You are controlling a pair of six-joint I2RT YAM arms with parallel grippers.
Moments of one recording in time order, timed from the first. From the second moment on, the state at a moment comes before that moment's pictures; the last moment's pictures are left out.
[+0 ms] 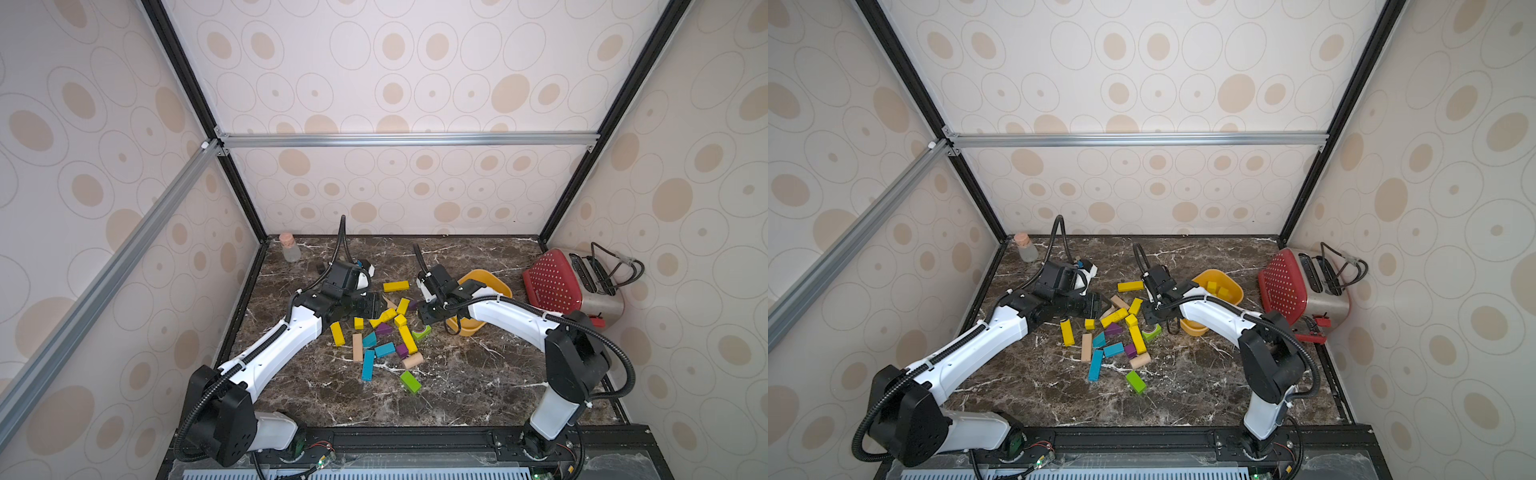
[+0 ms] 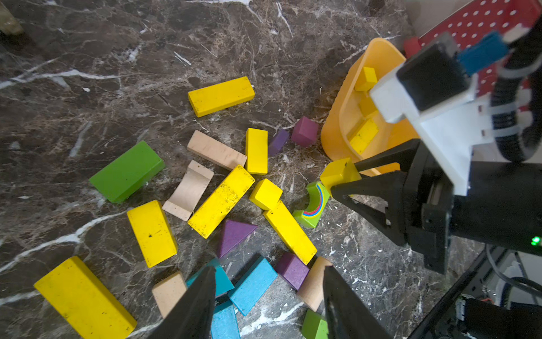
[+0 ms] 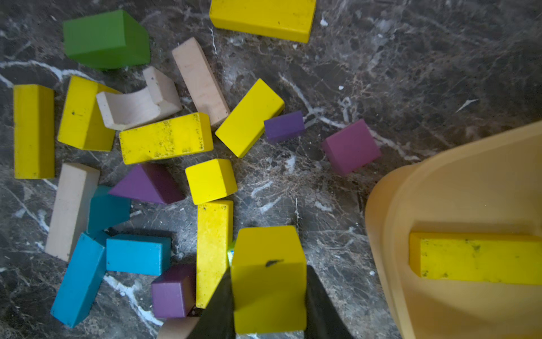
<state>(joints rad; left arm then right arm) -0.47 1.35 1.06 -0.52 0.24 -0.34 0.67 1.71 1.26 -0.62 0.01 0.32</state>
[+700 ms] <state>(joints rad) -0.53 1.57 1.20 -0.42 0.31 -0.42 0.62 1.46 1.12 -0.64 0.18 0.33</state>
